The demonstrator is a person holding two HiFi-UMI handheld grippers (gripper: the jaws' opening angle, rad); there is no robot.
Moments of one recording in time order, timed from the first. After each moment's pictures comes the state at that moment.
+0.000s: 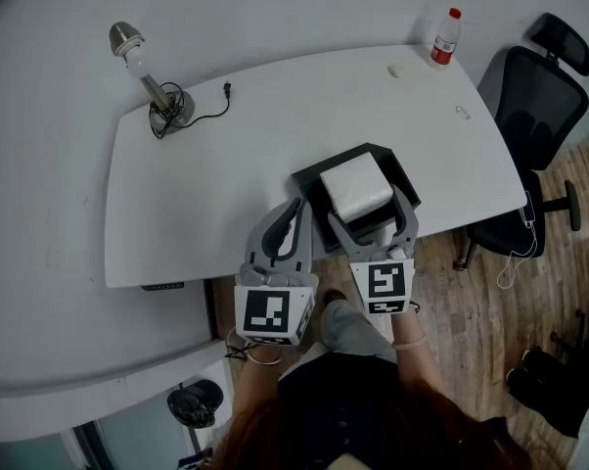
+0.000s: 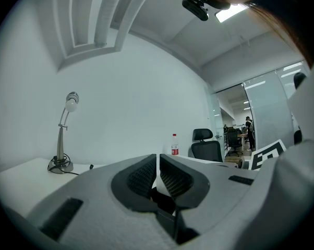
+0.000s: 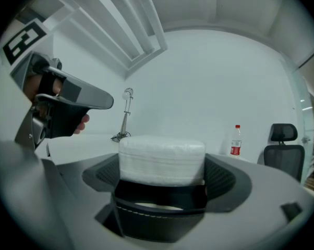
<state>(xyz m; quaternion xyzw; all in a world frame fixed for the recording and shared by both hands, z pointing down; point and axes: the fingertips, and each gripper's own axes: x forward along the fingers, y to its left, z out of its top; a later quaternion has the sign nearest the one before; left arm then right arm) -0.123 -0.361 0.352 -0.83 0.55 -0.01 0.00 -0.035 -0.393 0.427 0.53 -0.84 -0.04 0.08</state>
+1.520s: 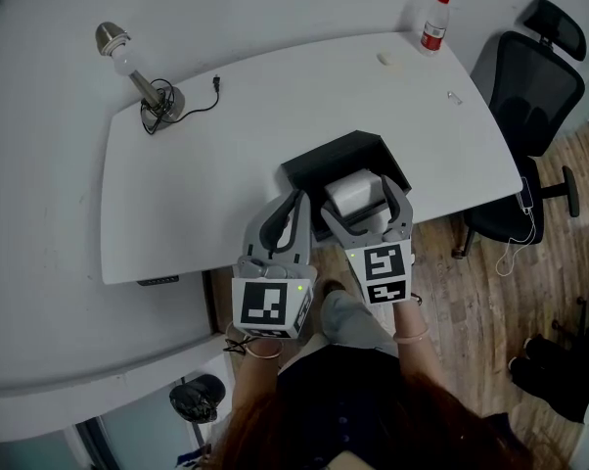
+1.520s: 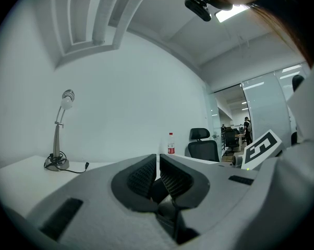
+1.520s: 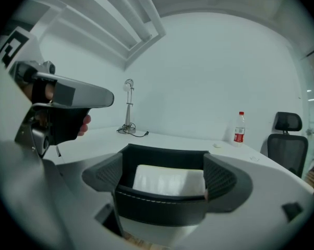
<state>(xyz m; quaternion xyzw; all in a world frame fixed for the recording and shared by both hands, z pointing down) -0.107 -0.356 0.360 -0.84 0.54 -0.02 0.00 -0.030 -0.386 0.439 0.50 -0.85 0.03 0.13</state>
